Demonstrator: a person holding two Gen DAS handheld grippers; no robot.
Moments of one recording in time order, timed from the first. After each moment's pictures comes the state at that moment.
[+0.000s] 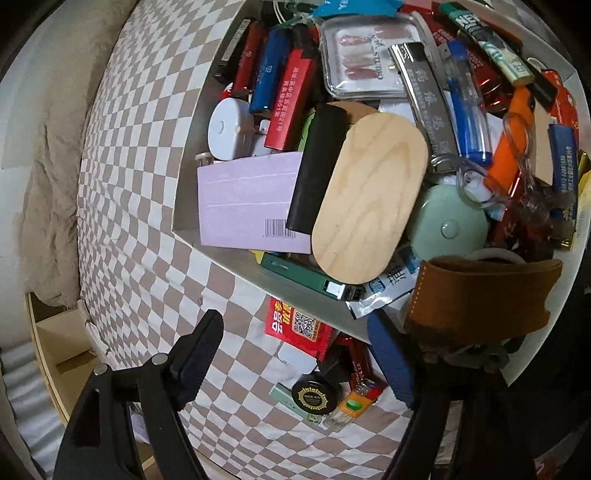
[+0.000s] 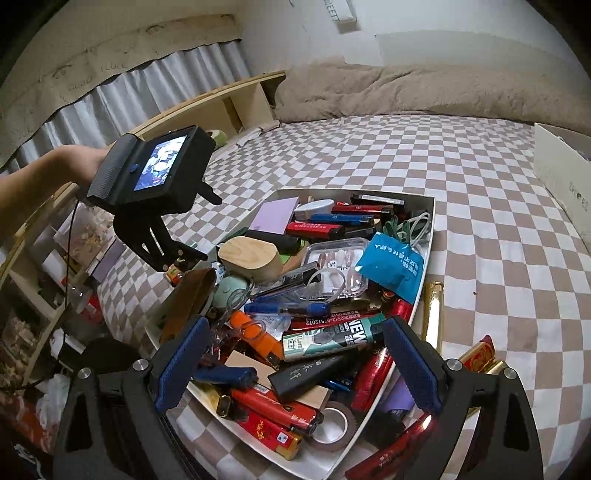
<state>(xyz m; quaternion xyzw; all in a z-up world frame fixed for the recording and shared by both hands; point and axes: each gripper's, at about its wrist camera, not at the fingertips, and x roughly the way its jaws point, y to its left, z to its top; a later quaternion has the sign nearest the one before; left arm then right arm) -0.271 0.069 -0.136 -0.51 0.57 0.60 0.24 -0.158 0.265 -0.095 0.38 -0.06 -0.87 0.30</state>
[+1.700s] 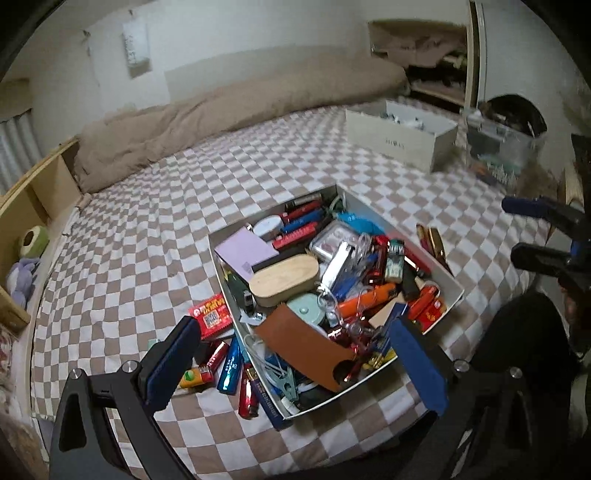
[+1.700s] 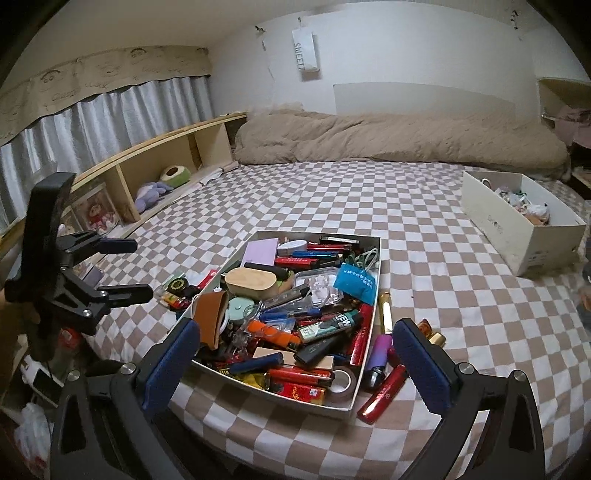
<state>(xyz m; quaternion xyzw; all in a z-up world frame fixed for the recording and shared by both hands) -0.114 0.021 -0.028 -0.36 0.15 0.89 0.22 -0.062 0.254 -0.025 0.31 -0.04 -0.93 0.17</state>
